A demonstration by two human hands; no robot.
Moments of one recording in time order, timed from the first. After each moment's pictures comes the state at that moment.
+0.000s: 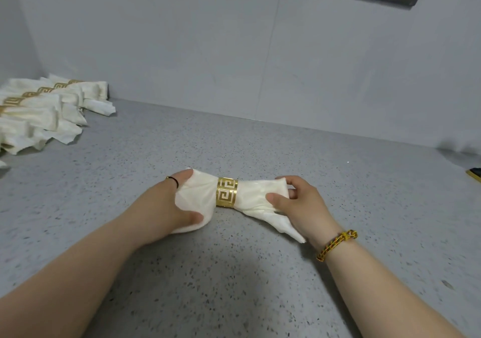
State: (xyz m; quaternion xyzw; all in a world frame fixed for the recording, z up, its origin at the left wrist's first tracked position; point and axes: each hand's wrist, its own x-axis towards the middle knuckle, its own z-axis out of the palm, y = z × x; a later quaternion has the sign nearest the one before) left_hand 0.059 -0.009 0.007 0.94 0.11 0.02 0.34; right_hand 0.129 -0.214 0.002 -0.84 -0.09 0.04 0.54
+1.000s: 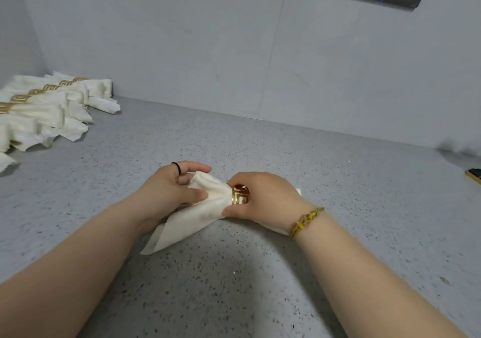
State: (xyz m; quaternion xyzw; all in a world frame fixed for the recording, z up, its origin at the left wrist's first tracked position) left_hand 0.067 0.003 0.007 0.75 0.05 0.04 0.66; right_hand 0.112 -0.165 0.035 -0.93 -0.35 0.02 0.11
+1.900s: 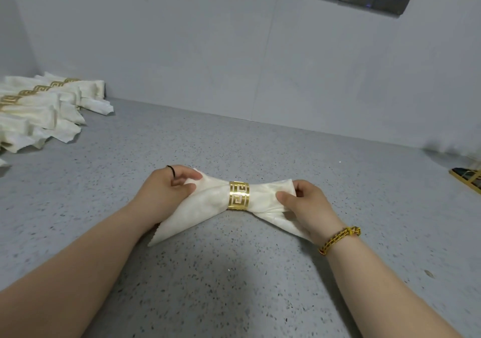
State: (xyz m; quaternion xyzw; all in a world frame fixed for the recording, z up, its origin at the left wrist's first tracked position) left_hand 0.076 -0.001 -0.002 0.85 0.09 0.14 0.51; right_hand 0.124 -0.222 0.004 -0.84 -0.03 0.03 0.55
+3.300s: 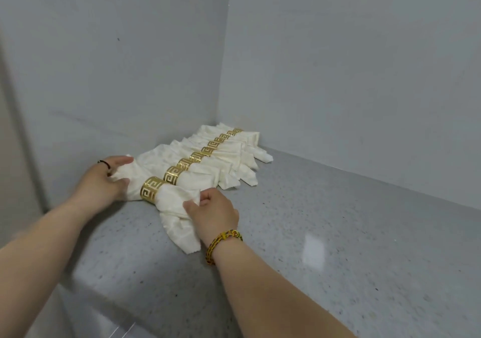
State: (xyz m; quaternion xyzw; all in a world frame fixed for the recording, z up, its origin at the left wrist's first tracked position) left_hand -0.072 0.362 0.003 0.78 0.33 0.36 0.39; right_hand 0.013 0.192 -0.001 -0.84 -0.31 0.09 0.43
